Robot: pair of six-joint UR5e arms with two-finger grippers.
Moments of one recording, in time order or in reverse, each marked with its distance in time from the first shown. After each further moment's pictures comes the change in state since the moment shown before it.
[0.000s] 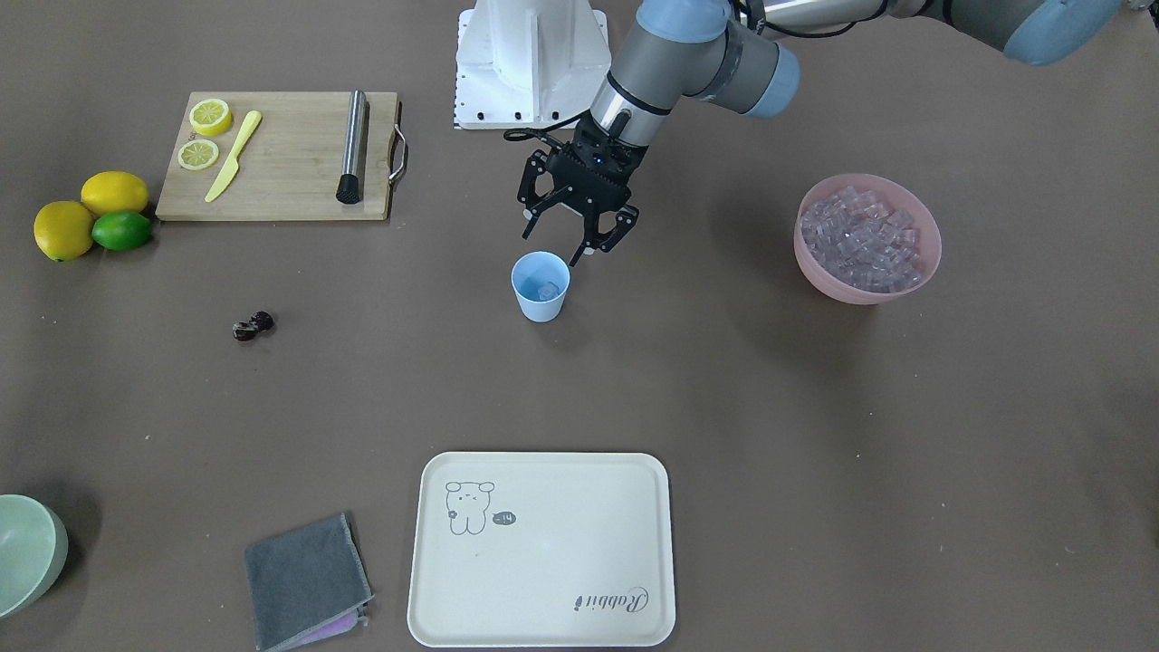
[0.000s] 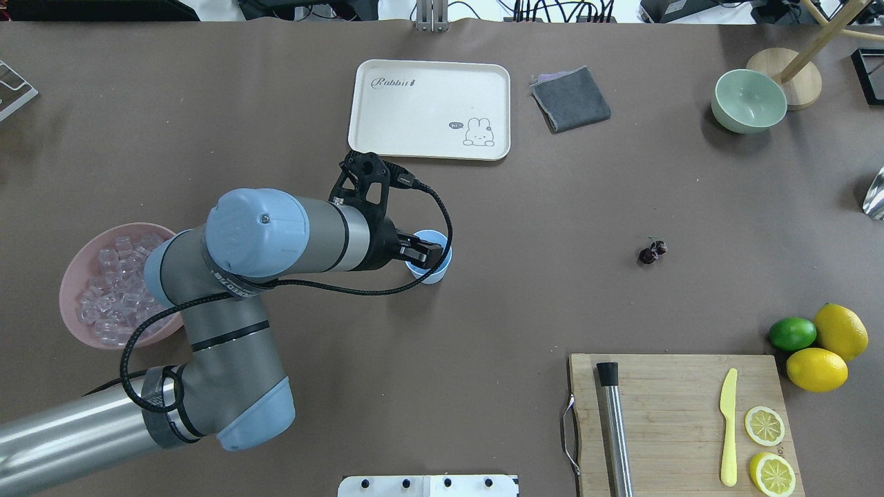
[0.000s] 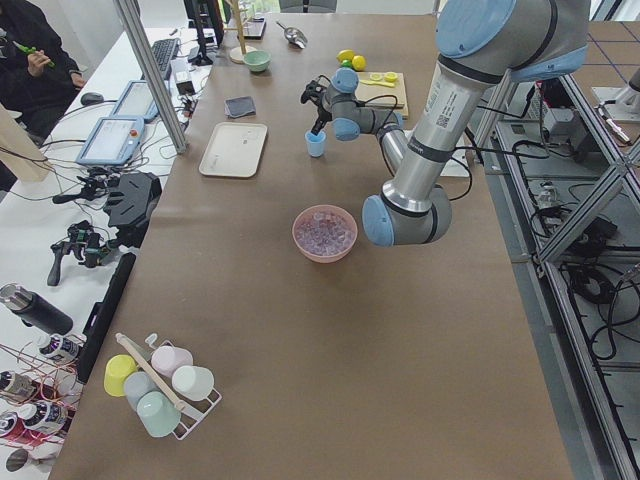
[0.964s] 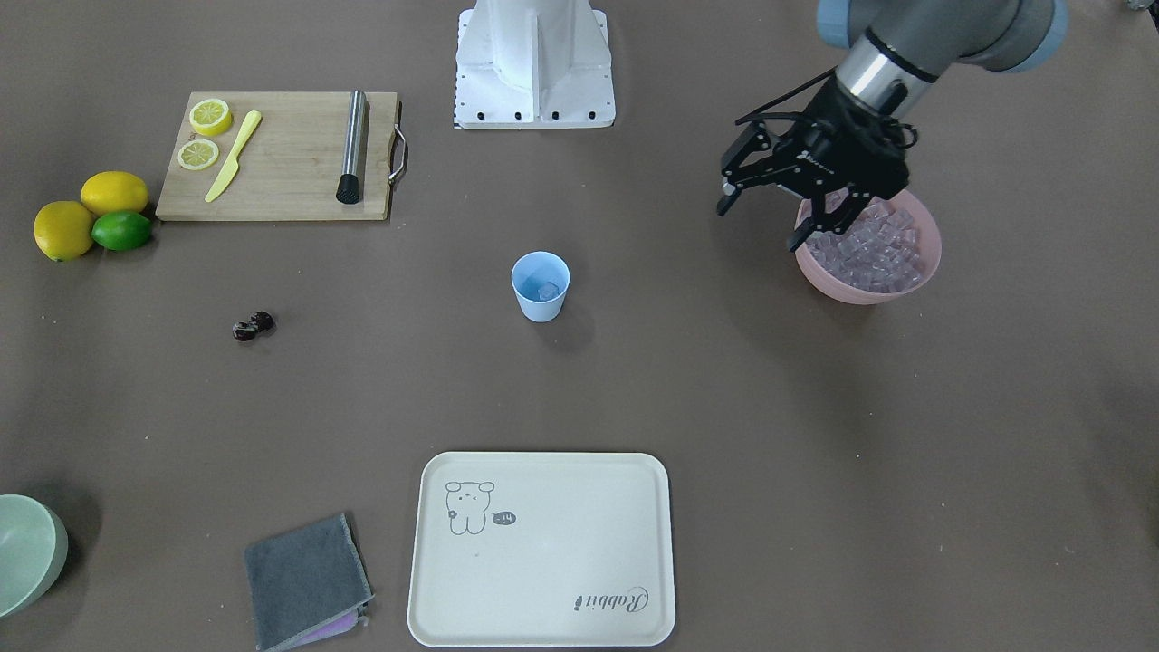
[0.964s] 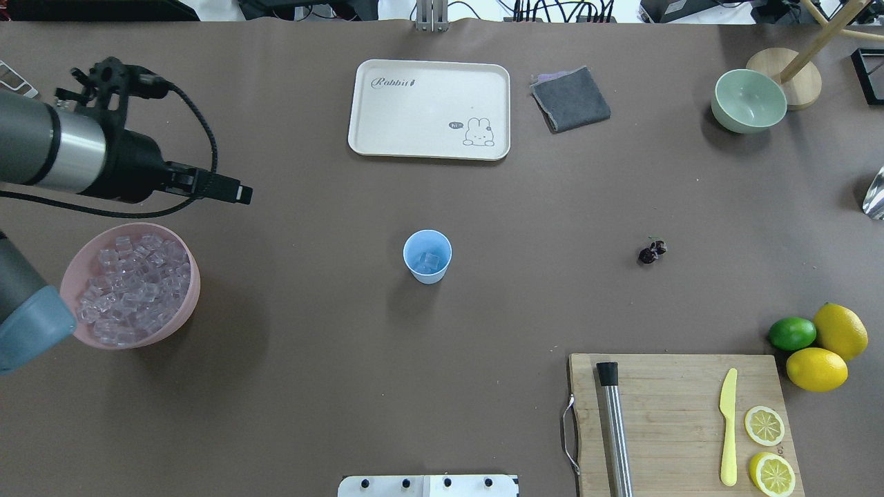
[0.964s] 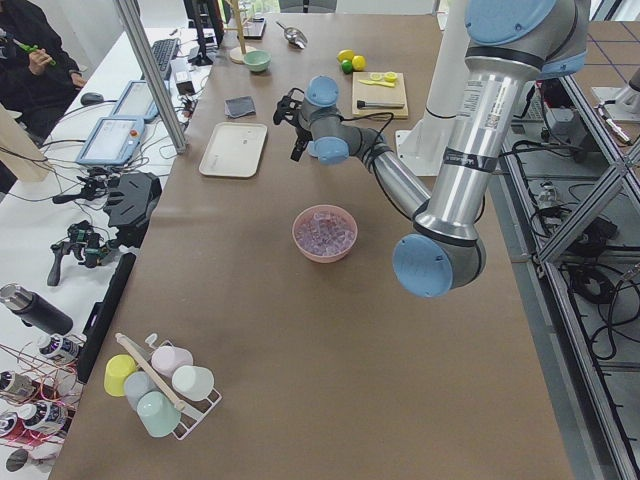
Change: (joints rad) left arm -0.372 0.401 -0.278 0.016 -0.397 0.006; right arm -0.006 -0.003 -0.003 0.002 -0.006 0.000
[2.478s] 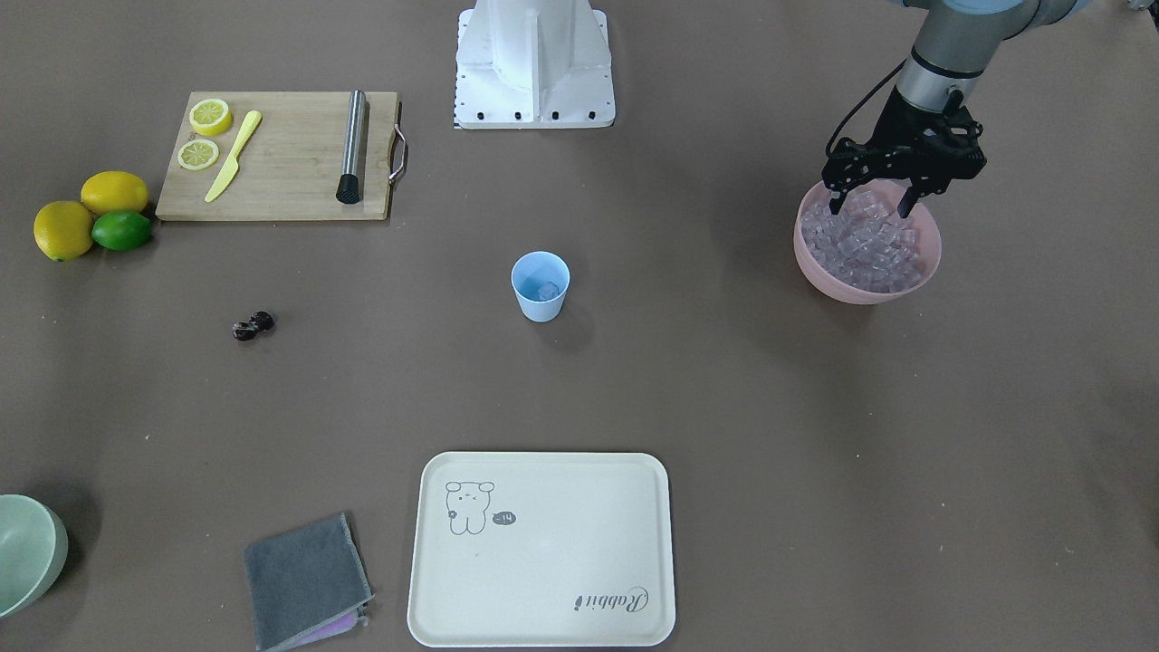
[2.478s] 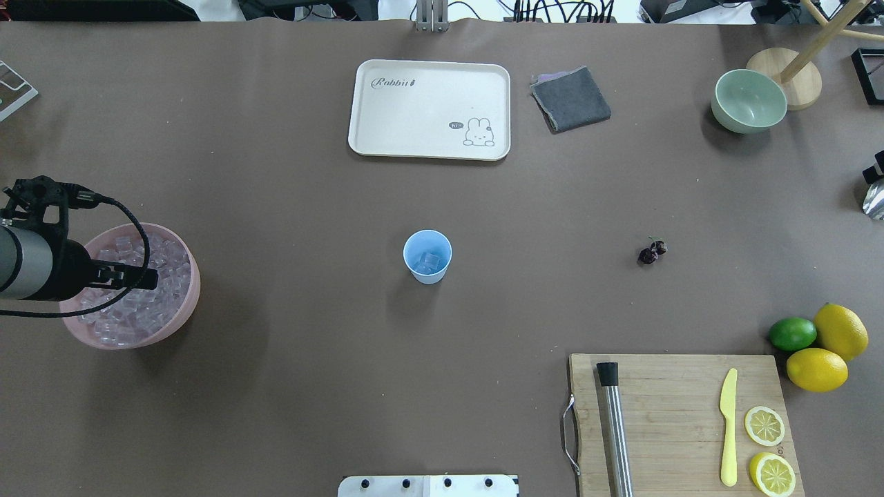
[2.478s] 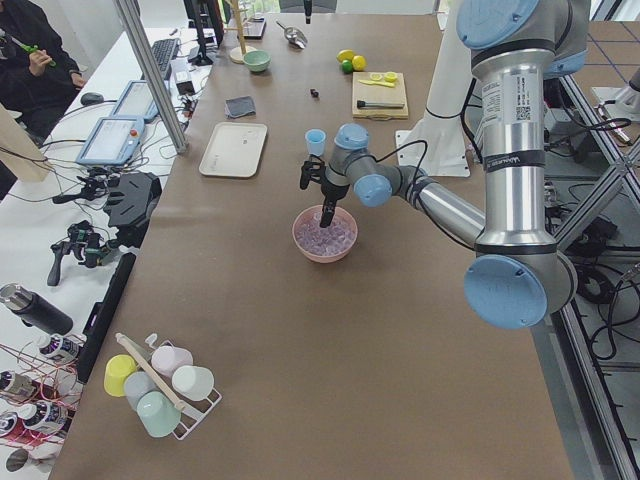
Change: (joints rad) left arm 0.173 0.313 -0.102 0.135 0.255 -0.090; right arm -0.093 0.005 0.007 0.002 -0.035 0.014
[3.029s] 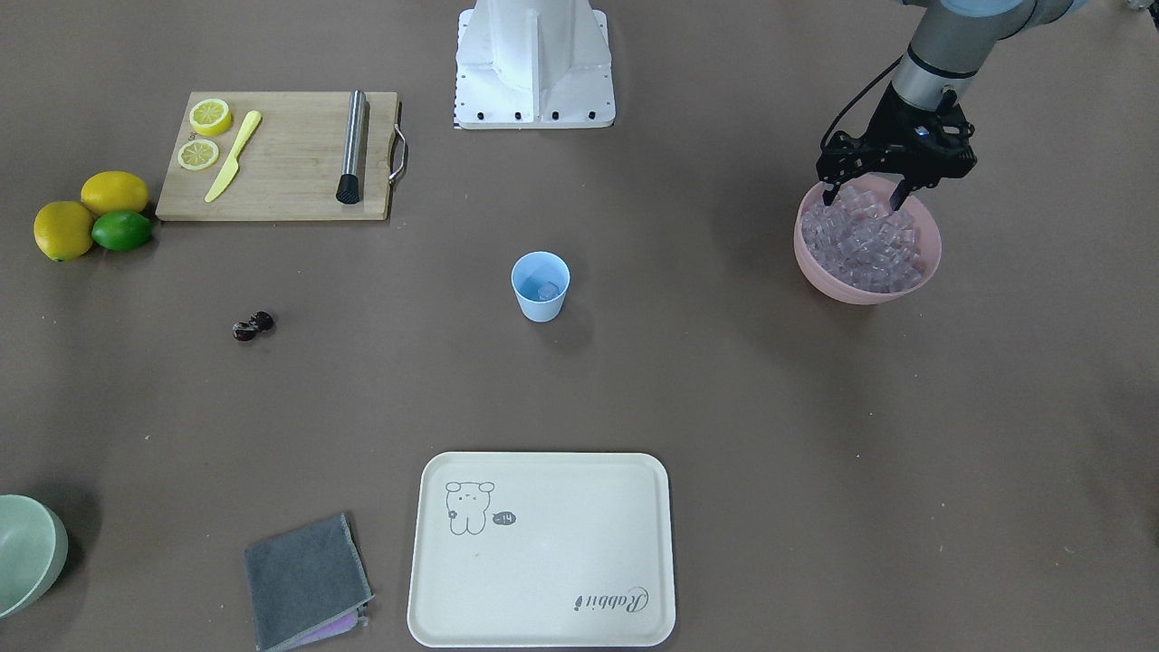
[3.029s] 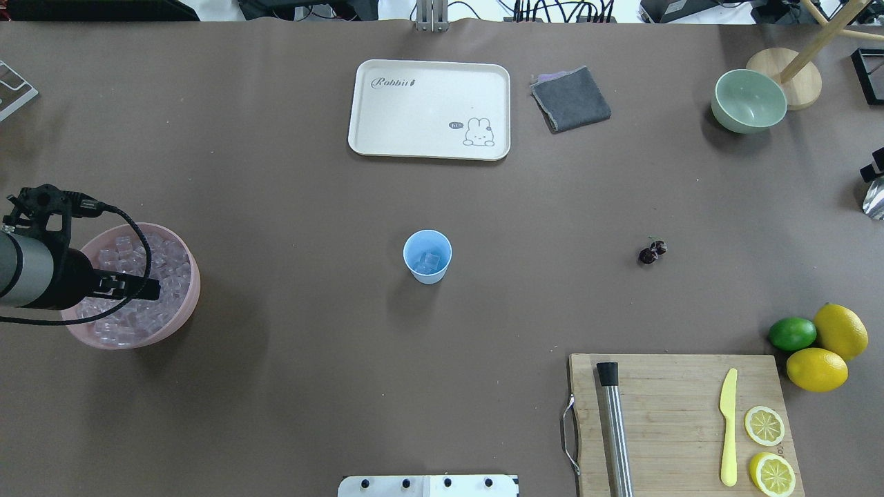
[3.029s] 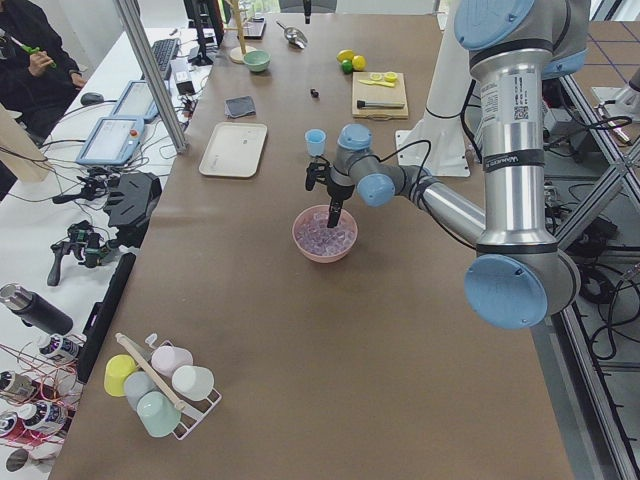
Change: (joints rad) left arm 0.009 0.006 0.011 0.002 -0.040 0.000; right arm -0.004 0.010 0.002 0.000 -0.001 0.002
